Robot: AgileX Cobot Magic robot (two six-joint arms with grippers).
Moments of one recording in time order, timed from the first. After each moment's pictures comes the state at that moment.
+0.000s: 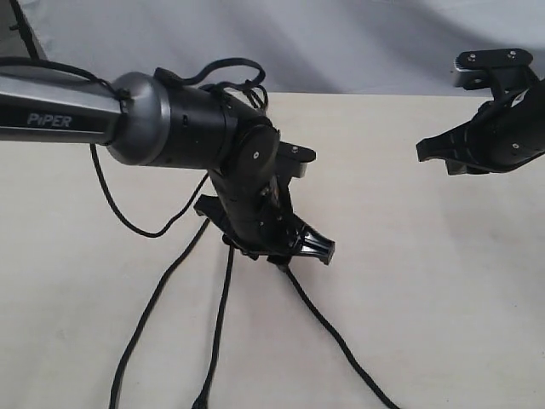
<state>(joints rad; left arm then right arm) -0.66 2.02 -1.37 -0.02 0.71 -0.32 -0.04 1.64 -1.00 0.17 0.47 -0.24</state>
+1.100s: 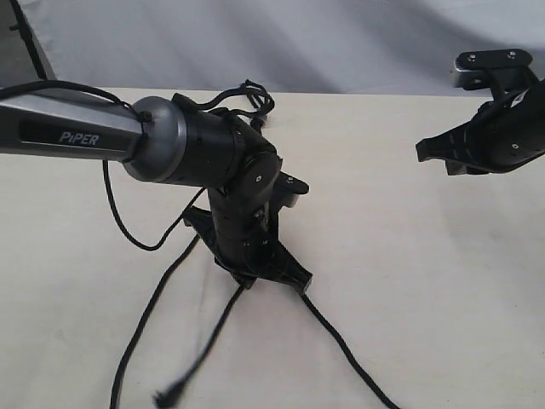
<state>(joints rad) -0.66 2.09 -1.35 0.06 0.80 -0.27 -0.04 1.65 -1.00 0.18 0.47 -0.24</state>
